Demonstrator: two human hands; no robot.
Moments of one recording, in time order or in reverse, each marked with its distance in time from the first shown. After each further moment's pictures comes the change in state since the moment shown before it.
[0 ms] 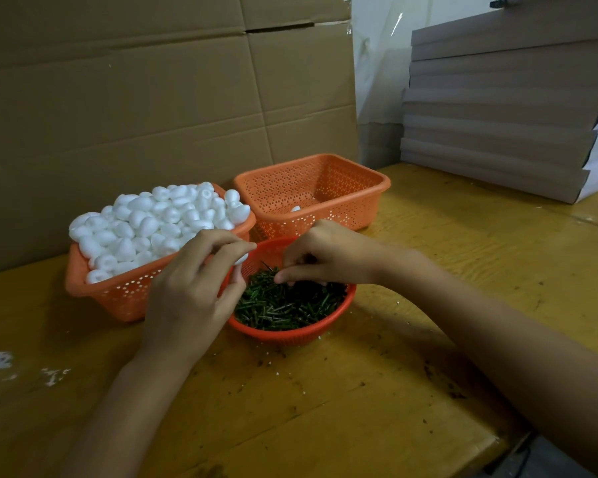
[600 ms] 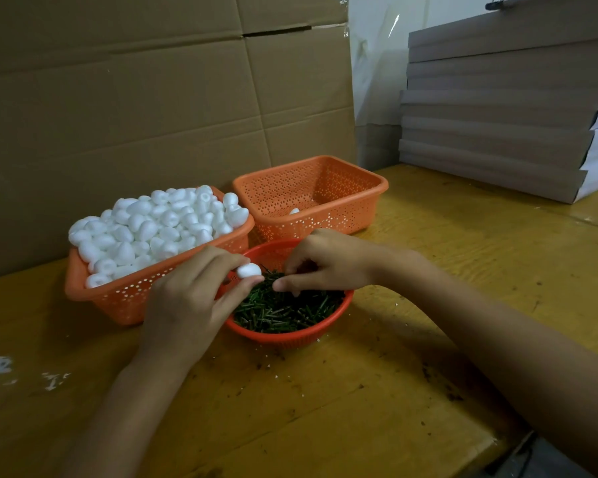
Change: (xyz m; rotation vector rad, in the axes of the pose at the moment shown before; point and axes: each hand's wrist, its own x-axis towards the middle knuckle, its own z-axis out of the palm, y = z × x) left_hand -0.001 0.003 -0.006 -0.053 -0.089 -0.044; right_hand -0.002 0.000 -0.003 0.023 -0.157 0.099
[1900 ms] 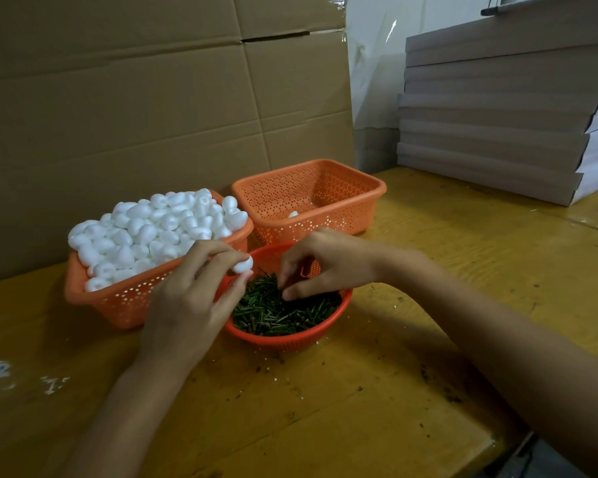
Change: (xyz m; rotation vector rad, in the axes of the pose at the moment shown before) left_hand 0.000 -0.002 0.004 0.016 0.068 0.052; right_hand -0.003 0.004 -0.006 0.058 0.007 -0.005
